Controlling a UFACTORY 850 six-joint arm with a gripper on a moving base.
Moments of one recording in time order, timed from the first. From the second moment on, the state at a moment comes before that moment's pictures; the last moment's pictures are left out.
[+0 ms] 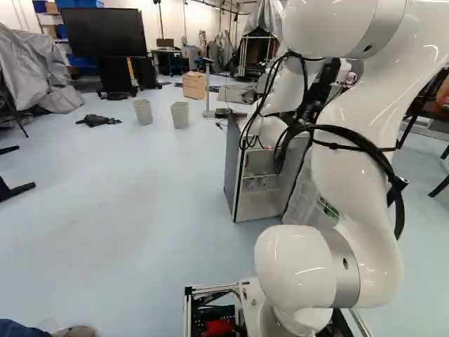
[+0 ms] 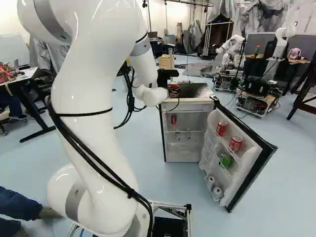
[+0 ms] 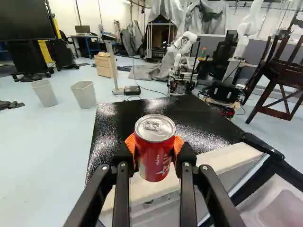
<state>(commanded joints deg) -10.3 -21.3 -47.8 7.2 50.3 -6.0</state>
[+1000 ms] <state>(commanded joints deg) -9.5 -28.9 -57.4 7.2 46.8 -6.0</state>
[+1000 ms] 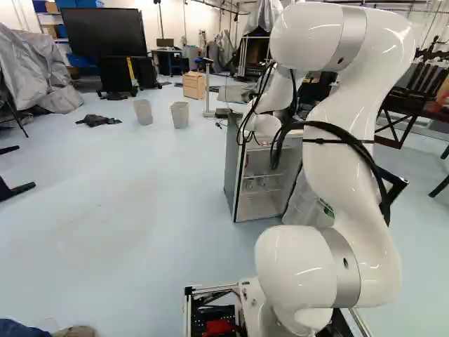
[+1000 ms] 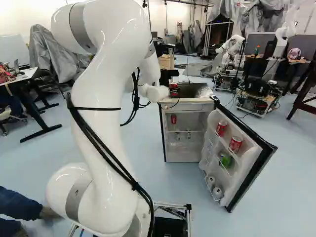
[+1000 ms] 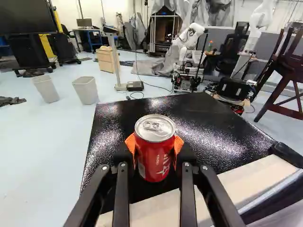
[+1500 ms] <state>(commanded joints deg) -9.5 -29.4 -57.5 7.2 46.8 -6.0</state>
